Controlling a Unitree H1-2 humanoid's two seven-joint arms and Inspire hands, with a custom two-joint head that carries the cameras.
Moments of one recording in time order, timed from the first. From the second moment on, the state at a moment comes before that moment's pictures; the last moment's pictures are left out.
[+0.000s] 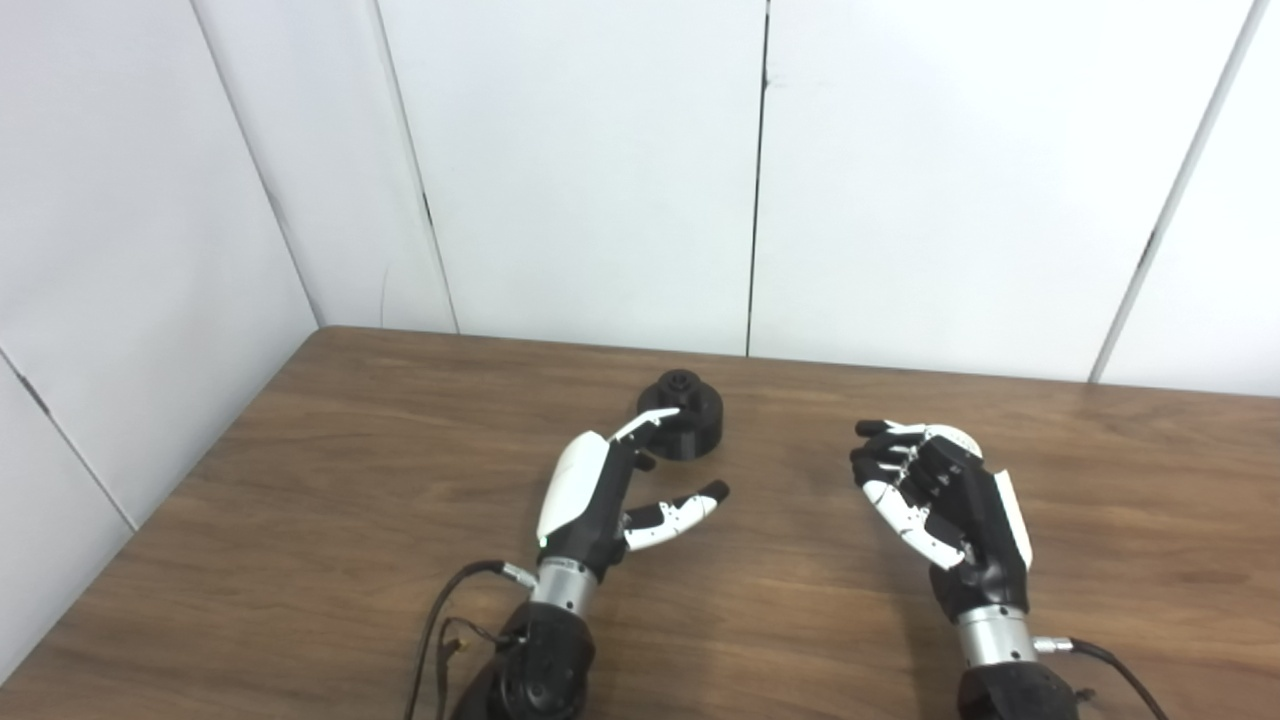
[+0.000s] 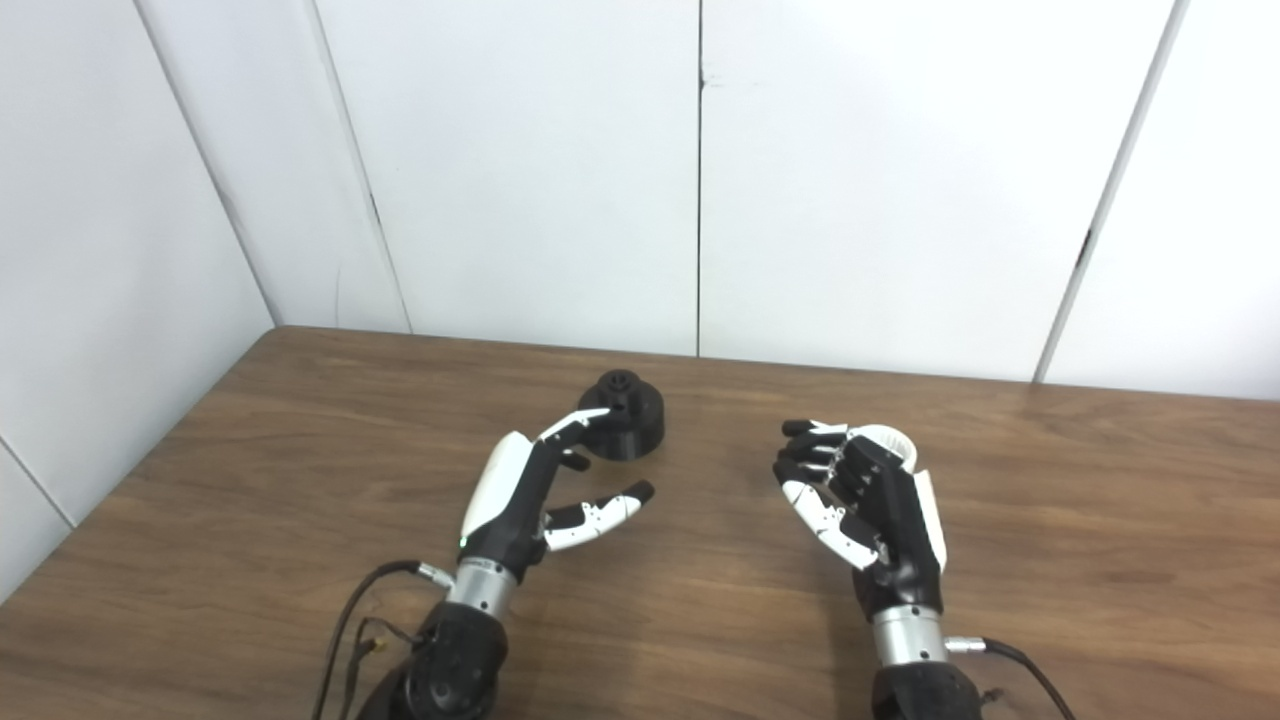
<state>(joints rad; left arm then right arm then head) -0.22 0.09 -0.12 0.06 0.57 0.02 0.16 -0.29 0.05 0.04 0.29 0.02 -0.29 0.00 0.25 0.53</state>
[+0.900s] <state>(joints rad) -0.37 0.24 -0.19 0.16 0.80 0.17 0.13 -0.29 0.04 0.04 0.29 0.02 -0.29 0.00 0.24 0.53</state>
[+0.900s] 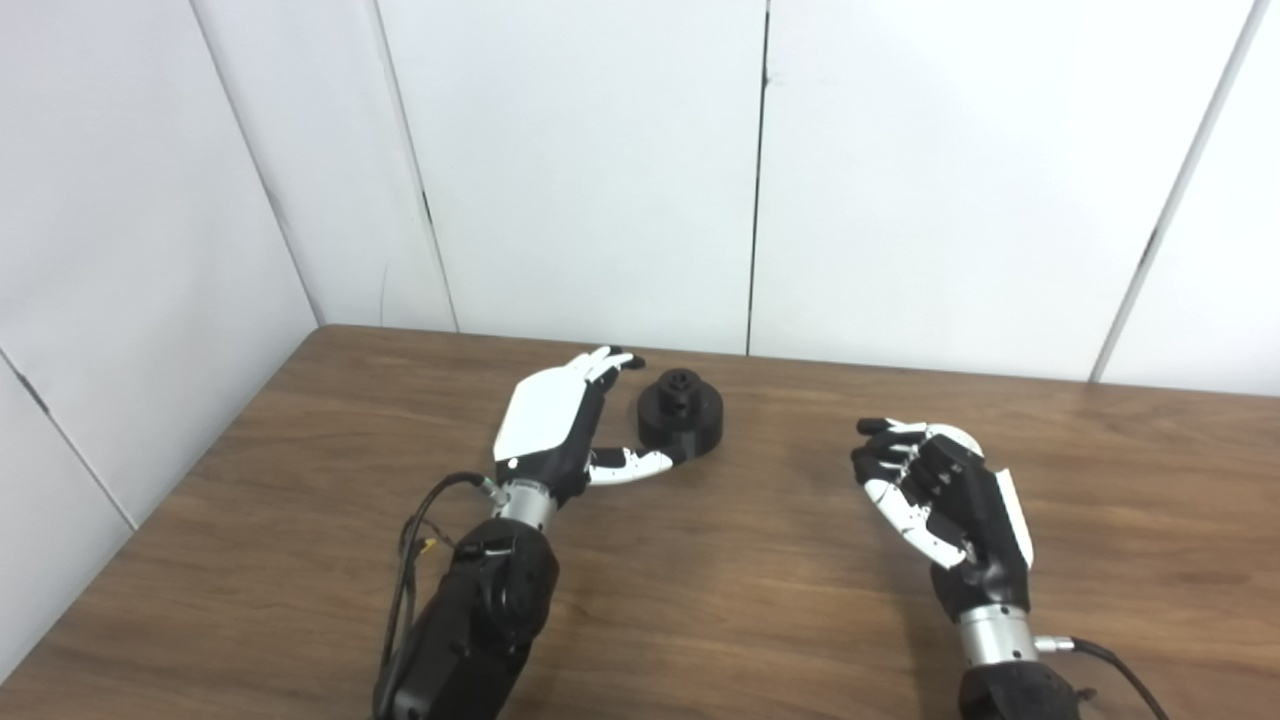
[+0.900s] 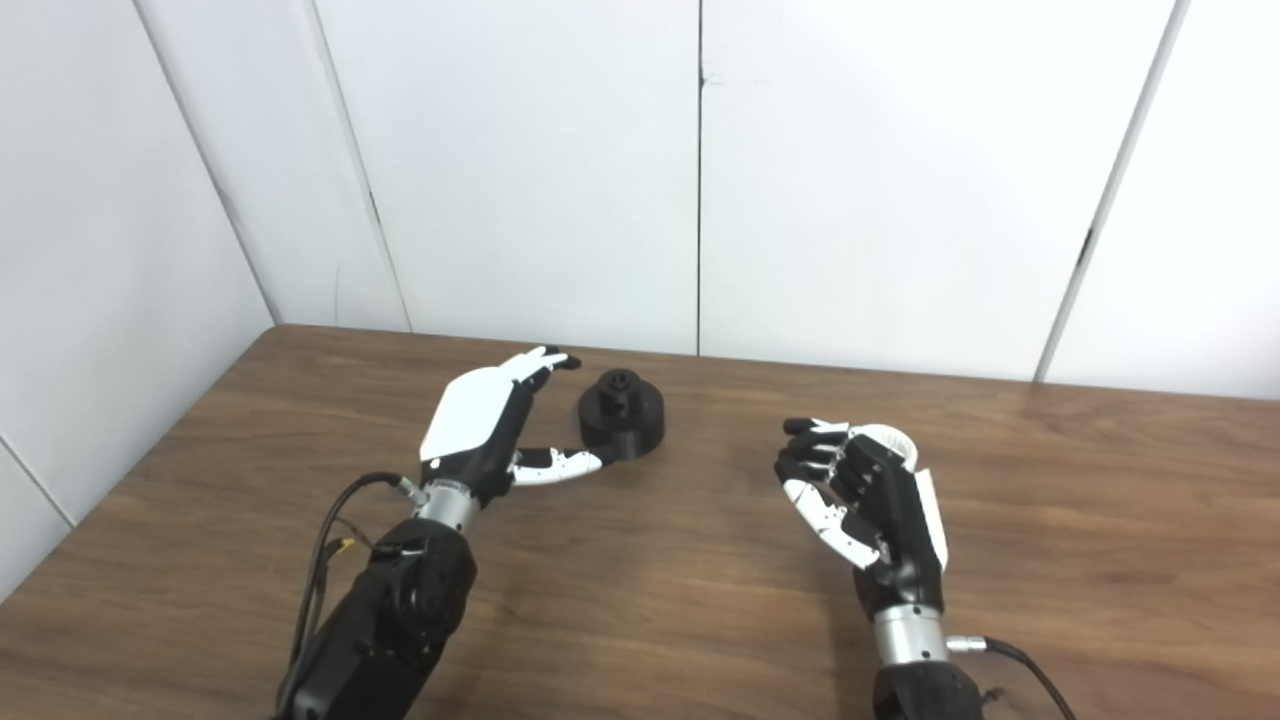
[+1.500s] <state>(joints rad) -0.50 0.28 -0.29 0.34 0.87 0.24 0.06 -0.29 0.04 0.04 0.28 0.03 -0.29 0.00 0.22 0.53</state>
